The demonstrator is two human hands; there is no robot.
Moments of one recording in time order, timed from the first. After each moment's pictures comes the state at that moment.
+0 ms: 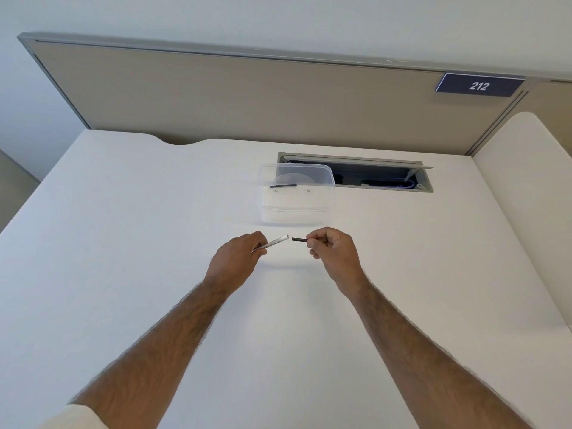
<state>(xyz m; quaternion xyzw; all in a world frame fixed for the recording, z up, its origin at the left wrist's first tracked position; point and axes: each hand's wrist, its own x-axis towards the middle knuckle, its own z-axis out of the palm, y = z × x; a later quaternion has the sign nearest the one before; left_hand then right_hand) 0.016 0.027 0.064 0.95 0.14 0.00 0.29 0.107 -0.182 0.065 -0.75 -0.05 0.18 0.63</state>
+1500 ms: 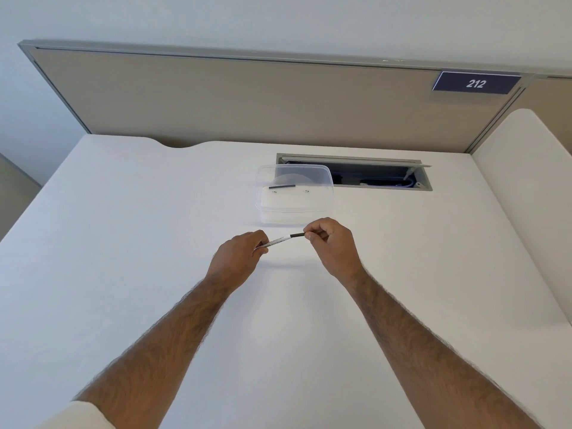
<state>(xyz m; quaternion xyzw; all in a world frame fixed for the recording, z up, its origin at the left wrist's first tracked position) 0.021 0.022 0.073 0.96 0.13 0.02 0.26 0.115 -0.178 0.080 -0.82 -0.17 0.08 0.55</state>
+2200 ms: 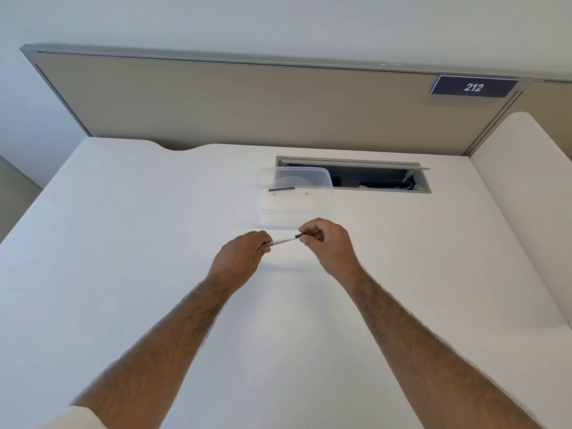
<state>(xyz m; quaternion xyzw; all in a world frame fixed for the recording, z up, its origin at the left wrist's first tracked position) 0.022 0.021 0.076 0.96 0.09 0.04 0.27 0.117 -0.173 0.086 -0.80 -0.15 0.13 0.56</state>
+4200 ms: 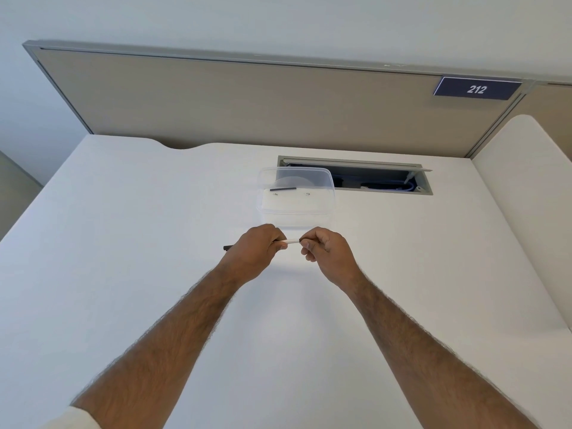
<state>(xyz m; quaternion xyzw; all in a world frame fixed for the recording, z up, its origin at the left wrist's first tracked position) 0.044 0.010 0.094 0.94 0.04 -0.01 0.34 0.110 -0.179 0.078 -0.78 -0.15 0.20 0.58</state>
